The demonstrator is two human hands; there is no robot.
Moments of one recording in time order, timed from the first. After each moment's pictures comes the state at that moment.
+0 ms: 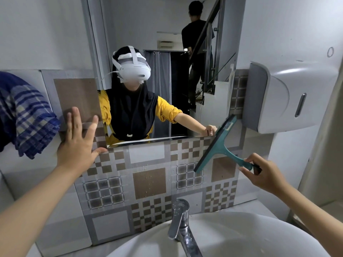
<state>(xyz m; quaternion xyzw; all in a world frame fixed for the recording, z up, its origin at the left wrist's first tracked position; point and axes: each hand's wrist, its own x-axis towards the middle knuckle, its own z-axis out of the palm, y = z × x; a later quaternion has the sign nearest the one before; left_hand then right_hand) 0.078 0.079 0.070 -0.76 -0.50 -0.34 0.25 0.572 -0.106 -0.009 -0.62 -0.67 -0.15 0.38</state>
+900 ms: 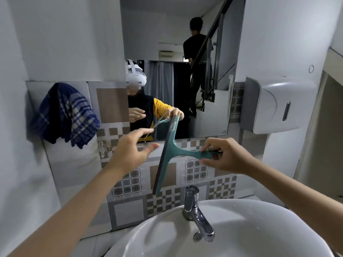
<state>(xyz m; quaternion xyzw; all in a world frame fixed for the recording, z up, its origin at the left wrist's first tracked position) 0.107 -0.060 0.109 -0.83 -0.30 -0.47 -0.05 0.383 -0.152 0.106 -0.54 -0.78 -0.07 0.32</state>
